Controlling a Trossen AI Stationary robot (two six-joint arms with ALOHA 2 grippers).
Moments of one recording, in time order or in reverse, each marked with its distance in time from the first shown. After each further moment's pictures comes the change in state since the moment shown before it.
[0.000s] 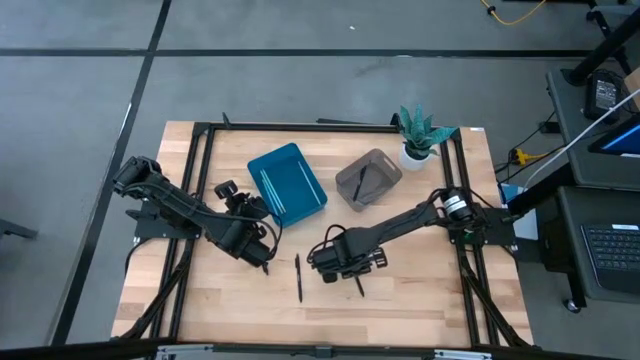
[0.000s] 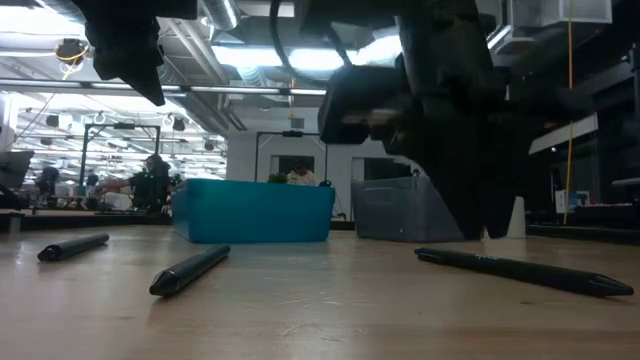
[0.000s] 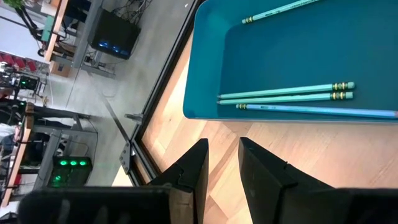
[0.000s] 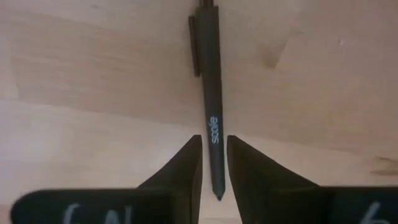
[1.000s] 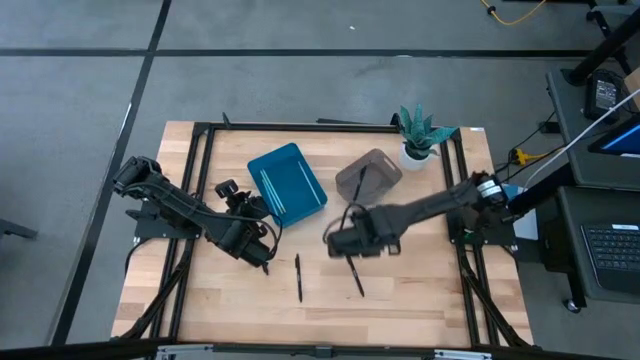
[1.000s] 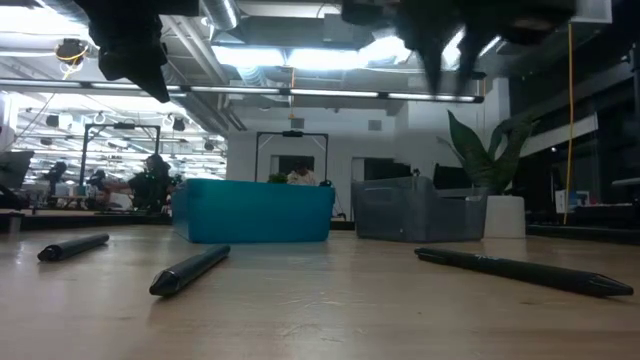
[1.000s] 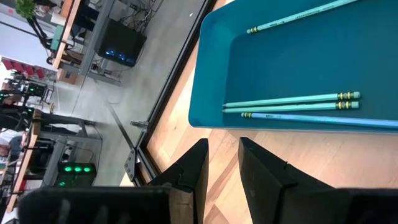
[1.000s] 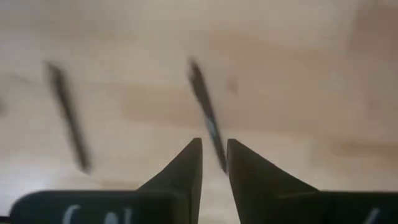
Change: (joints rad) left arm 0.000 0.000 0.000 -0.003 -0.040 0.001; right arm -0.019 -0.267 0.026 -0.143 0.205 0.190
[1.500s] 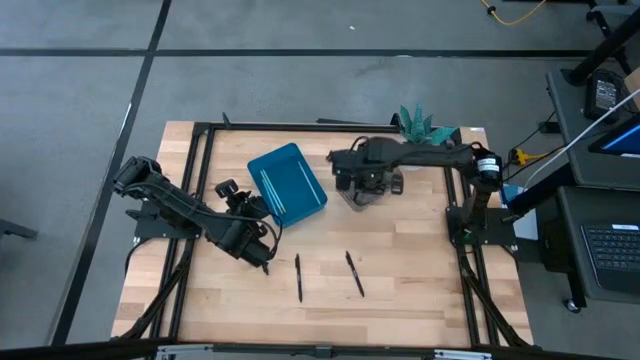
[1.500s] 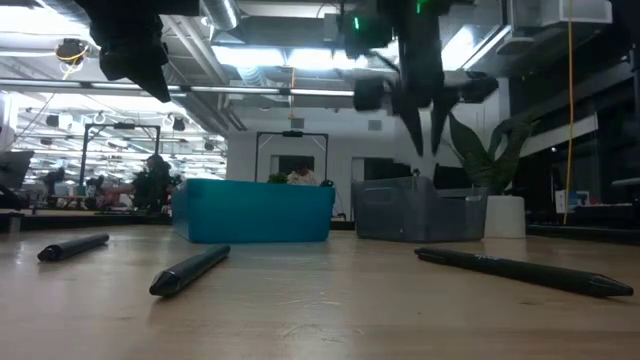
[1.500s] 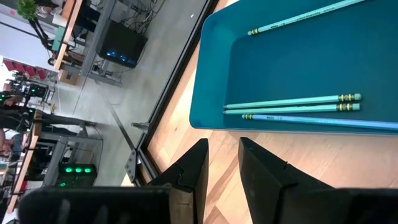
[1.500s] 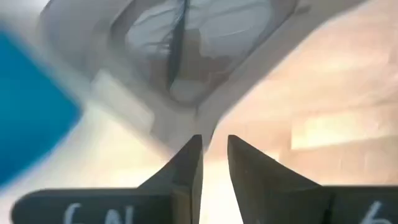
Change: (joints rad) left arm 0.001 0.000 0.000 0.000 -0.007 0.000; right arm -0.469 -0.034 -0.060 -0.123 0.035 -0.317
